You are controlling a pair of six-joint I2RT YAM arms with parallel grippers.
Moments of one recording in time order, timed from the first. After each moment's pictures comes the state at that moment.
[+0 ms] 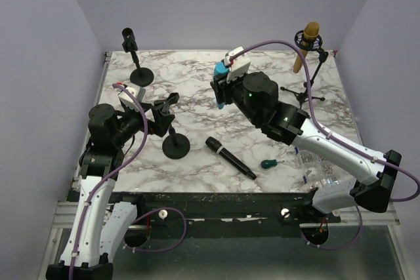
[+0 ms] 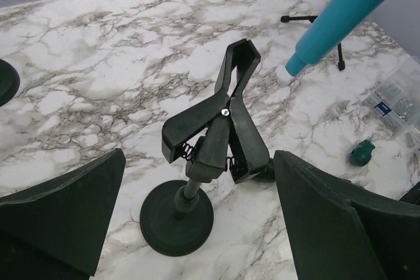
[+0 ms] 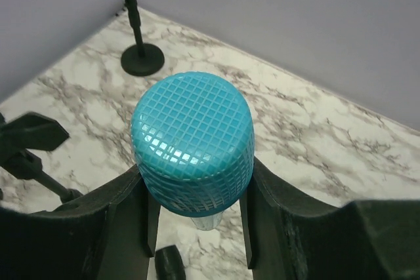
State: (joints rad) left arm -0.09 0.68 0.84 -0.34 0.52 -0.10; right arm 0.99 1.38 1.44 -0.14 0.46 -0.03
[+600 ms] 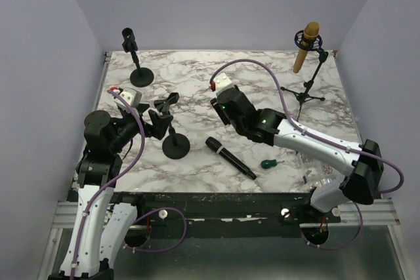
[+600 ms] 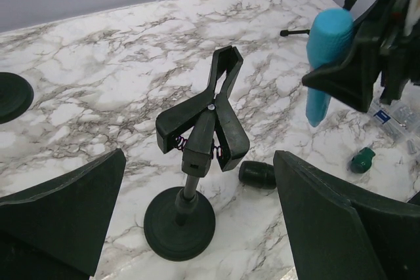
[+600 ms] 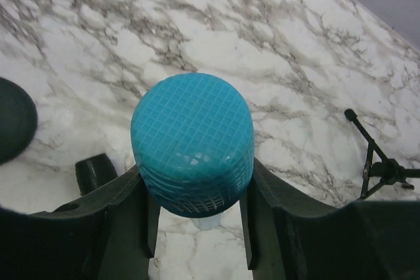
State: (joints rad) left arm -0.09 0.62 0.83 -0.35 0.51 -0.10; right arm 0.99 1.47 1.32 -0.38 0.61 -0.02
